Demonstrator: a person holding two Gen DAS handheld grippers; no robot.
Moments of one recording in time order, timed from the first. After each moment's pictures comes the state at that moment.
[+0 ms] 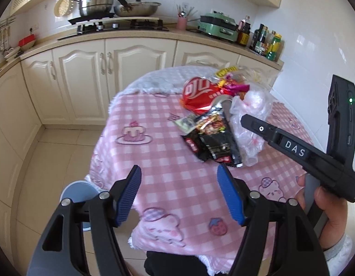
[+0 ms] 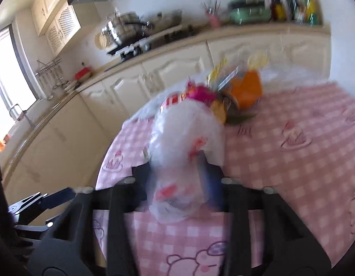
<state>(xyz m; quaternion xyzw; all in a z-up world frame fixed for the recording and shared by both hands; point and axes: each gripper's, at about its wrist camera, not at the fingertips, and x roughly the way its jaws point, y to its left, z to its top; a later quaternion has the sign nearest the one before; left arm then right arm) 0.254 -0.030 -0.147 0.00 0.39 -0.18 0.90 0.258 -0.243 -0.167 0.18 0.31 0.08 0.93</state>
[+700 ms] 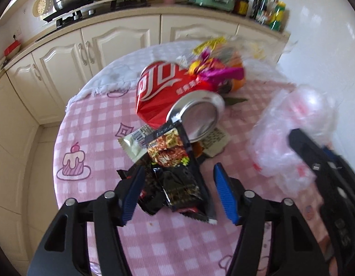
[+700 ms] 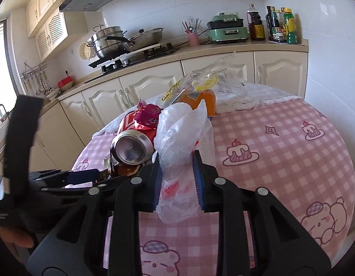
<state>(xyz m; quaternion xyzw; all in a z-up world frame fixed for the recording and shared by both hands) 0.328 -0.135 -0.172 0.06 0.47 -0.16 0.87 0.236 -0.285 -0.163 0.13 0.27 0.01 0.95</state>
